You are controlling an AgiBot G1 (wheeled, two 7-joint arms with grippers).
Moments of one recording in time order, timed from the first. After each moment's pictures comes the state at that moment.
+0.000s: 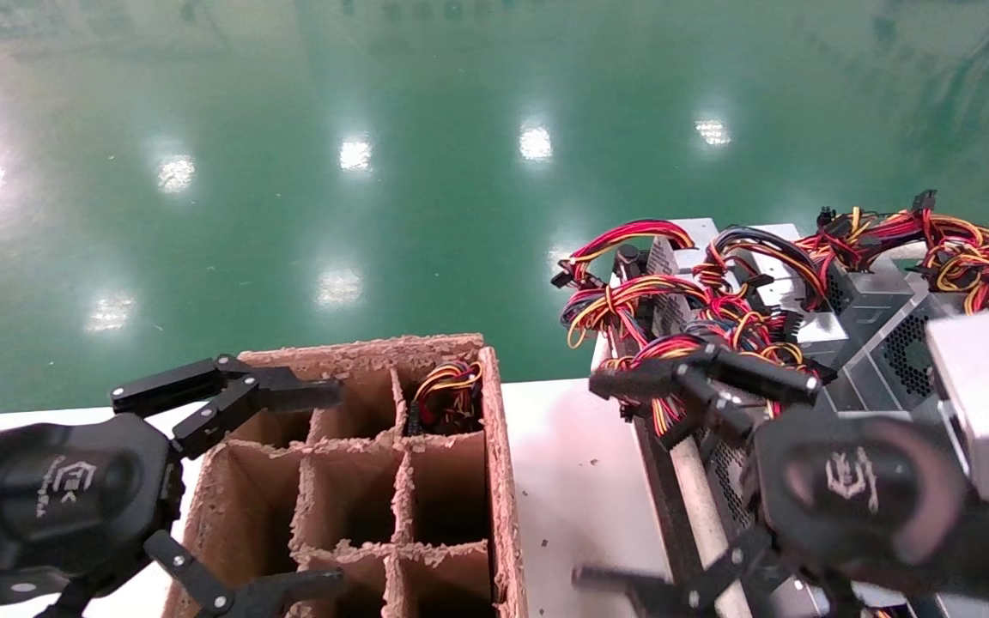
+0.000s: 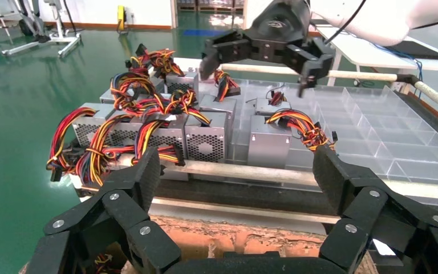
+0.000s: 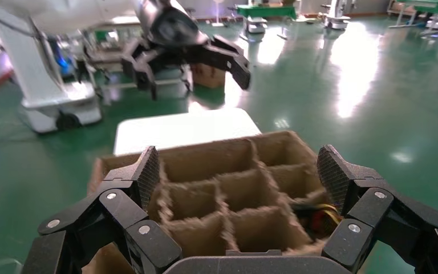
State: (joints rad) left arm -1.10 0.58 0.37 -1.27 0.67 1.46 -0.14; right arm 1.13 -0.62 -0.29 1.25 -0.79 -1.51 0.13
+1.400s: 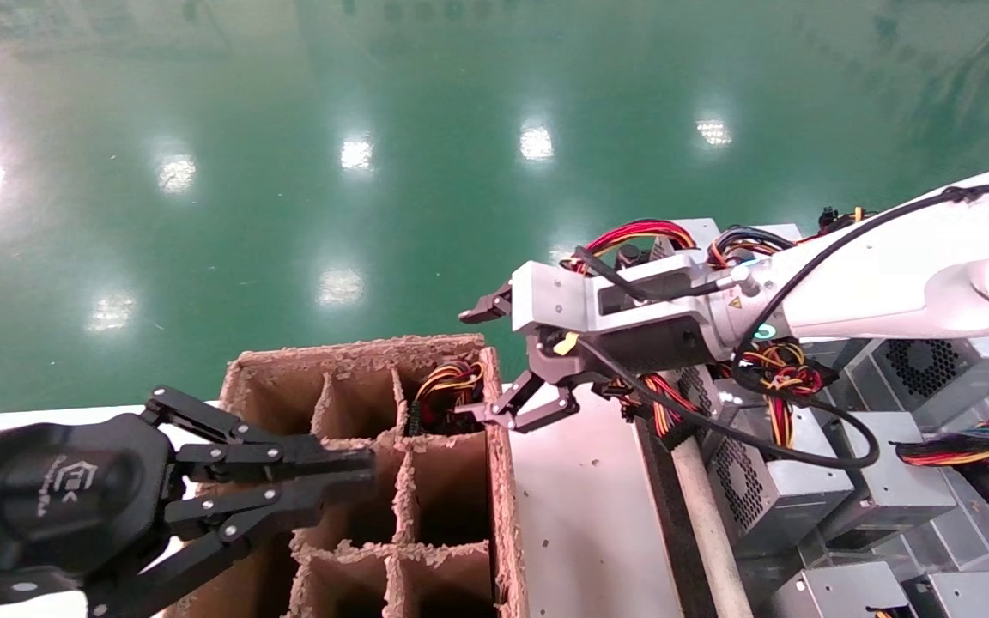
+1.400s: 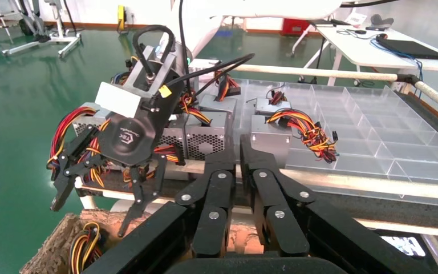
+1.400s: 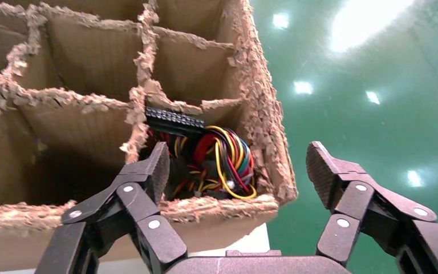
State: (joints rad) left arm -1.10 0.58 0.37 -1.27 0.67 1.46 -0.14; right arm 1.79 -1.25 -0.67 0.19 -1.40 -1.46 -0.48
